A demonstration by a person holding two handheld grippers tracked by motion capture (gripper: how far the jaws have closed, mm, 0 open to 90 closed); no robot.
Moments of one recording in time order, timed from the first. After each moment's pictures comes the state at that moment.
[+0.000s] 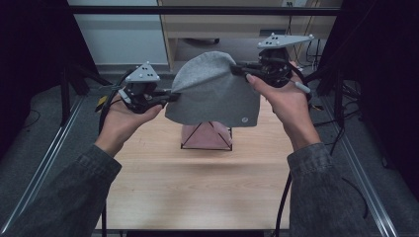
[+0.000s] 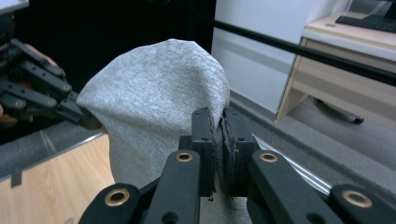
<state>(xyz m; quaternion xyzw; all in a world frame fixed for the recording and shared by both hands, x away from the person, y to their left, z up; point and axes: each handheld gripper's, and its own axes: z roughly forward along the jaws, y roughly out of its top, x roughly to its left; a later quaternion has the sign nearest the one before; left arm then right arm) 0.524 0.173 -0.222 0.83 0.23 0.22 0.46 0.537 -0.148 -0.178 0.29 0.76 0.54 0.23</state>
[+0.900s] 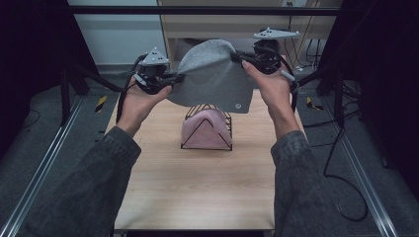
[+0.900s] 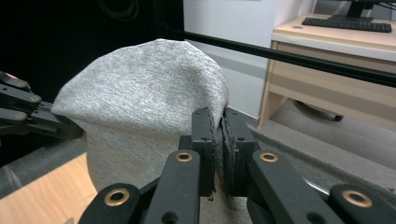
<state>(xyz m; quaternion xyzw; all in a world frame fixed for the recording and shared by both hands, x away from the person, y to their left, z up) 0.595 0.161 -0.242 0.80 0.27 0.26 0.47 0.612 -0.149 -0.209 0.34 0.72 0.55 0.25</state>
